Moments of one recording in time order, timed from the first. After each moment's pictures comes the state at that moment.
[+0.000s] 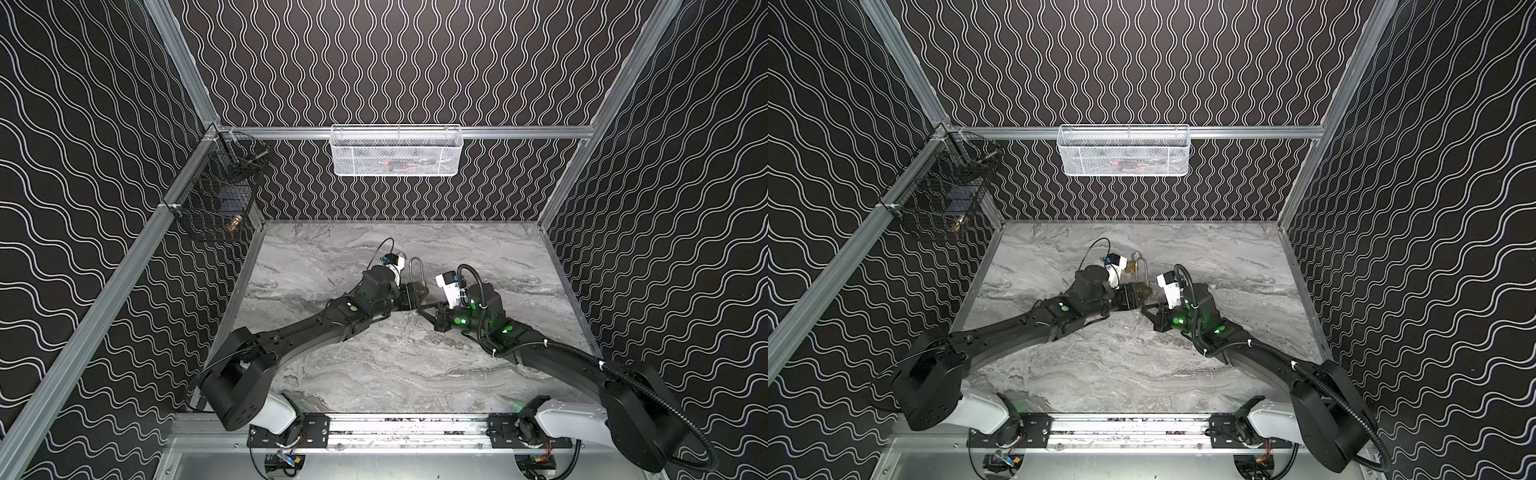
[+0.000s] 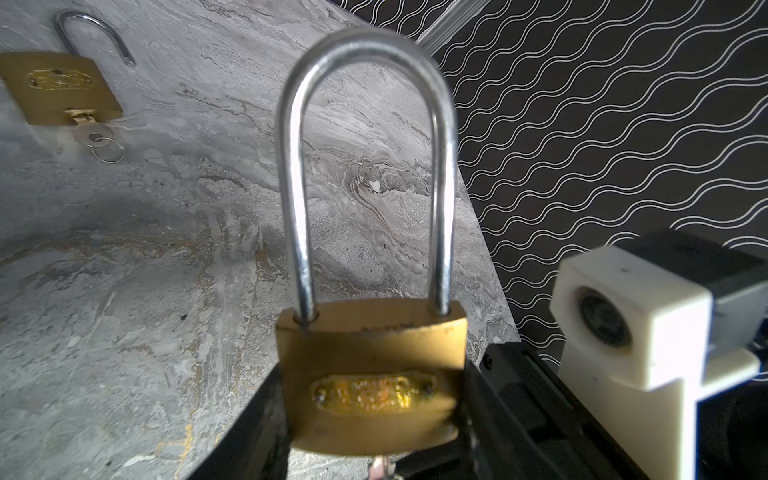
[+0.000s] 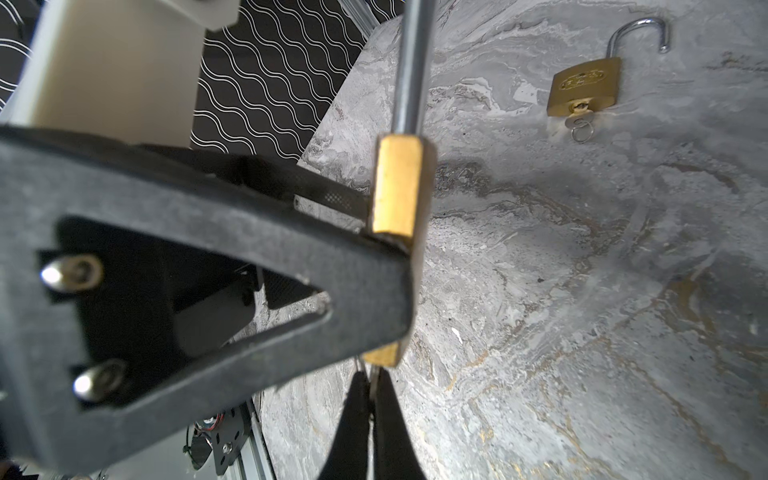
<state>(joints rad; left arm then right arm) -0.77 1.49 0.93 0.09 0.16 -0.77 0.61 1.24 0.59 0.23 -0.47 0.54</state>
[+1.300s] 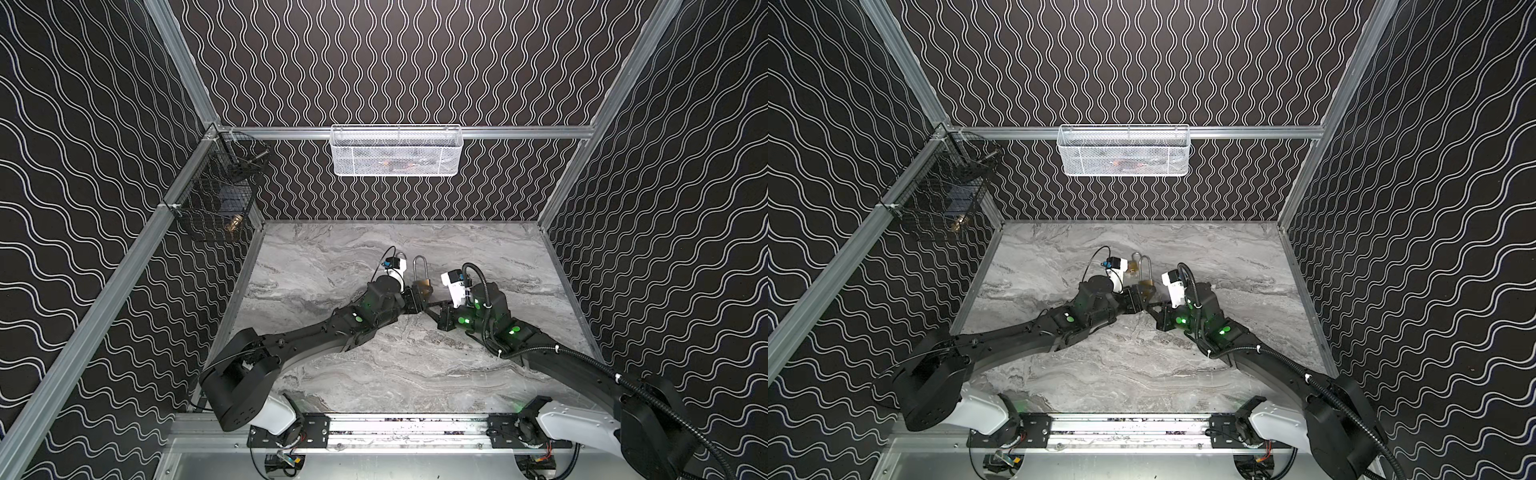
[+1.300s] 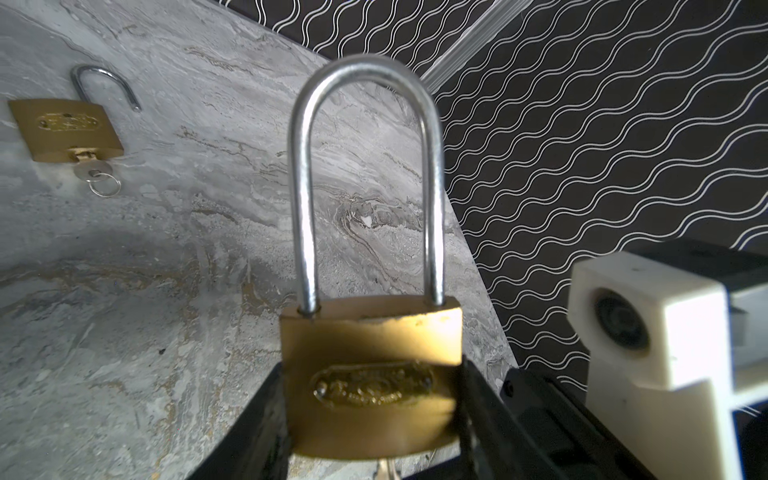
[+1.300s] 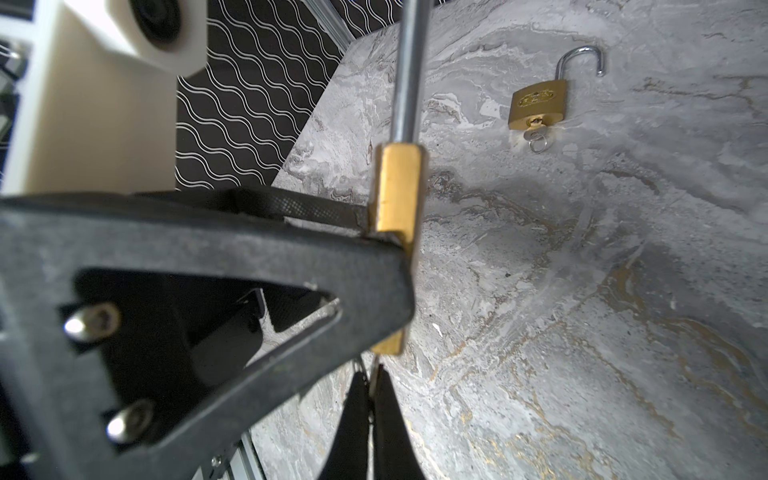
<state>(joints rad) -0.84 1.49 0.87 0.25 -0.02 -0.80 0.61 1.17 0.62 0.11 -0.38 0.55</state>
